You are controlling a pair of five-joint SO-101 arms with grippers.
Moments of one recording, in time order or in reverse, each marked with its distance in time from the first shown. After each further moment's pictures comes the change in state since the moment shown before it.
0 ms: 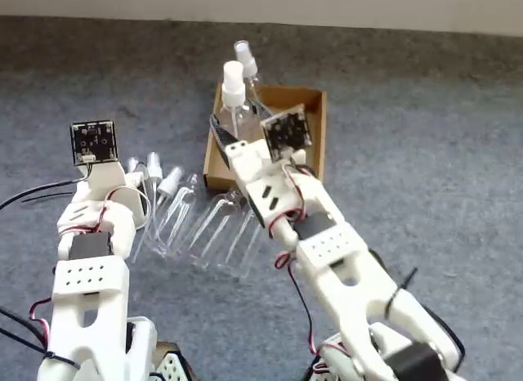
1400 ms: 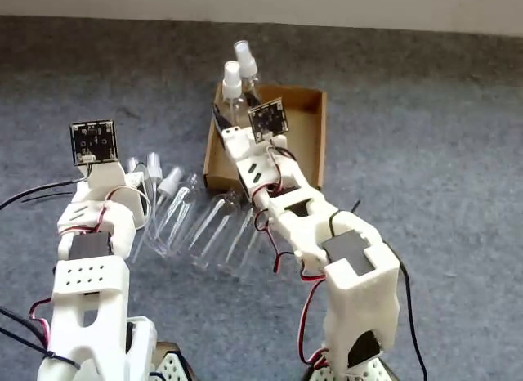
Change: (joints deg) left arm 0.0 0.0 0.0 0.0 0.0; right arm 3.6 44.4 -19.7 -25.8 0.0
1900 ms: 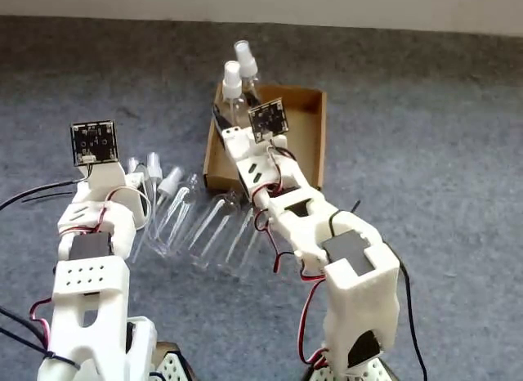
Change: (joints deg) left arm 0.0 0.0 0.3 -0.2 0.0; right arm 0.0 0.0 0.0 0.0 0.0
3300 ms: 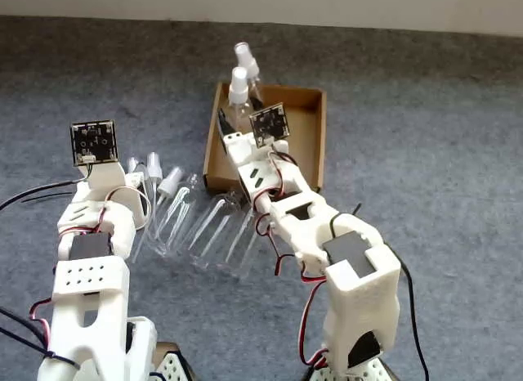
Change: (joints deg) left arm 0.0 0.0 0.0 -0.1 0.0; right arm 0.0 0.0 2.9 -0.2 -0.1
